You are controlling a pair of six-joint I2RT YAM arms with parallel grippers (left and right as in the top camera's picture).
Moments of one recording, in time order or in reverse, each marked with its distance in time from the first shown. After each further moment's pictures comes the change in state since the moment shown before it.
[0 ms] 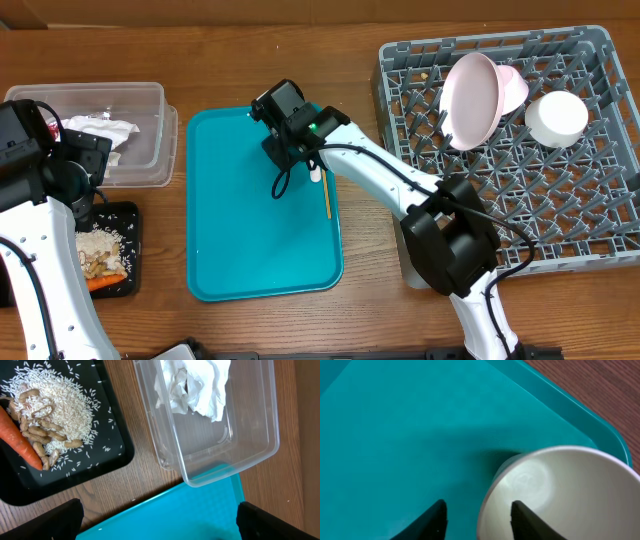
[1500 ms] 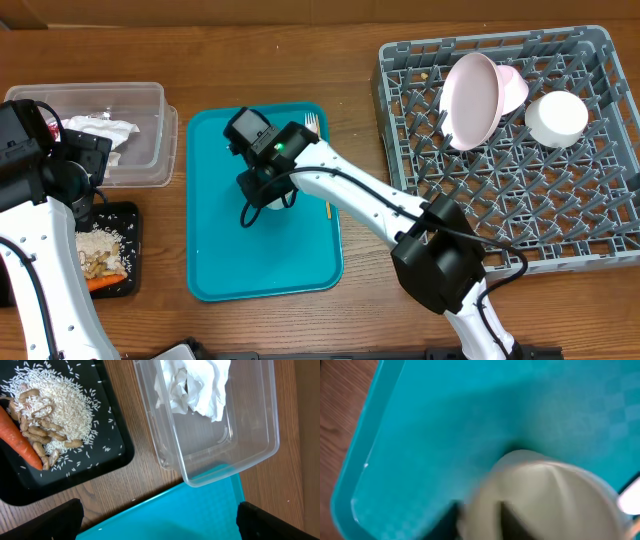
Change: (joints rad) left arm 0.000 0.000 0.000 0.000 0.000 0.000; right arm 0.147 -0.009 0.114 -0.334 -0.119 0.311
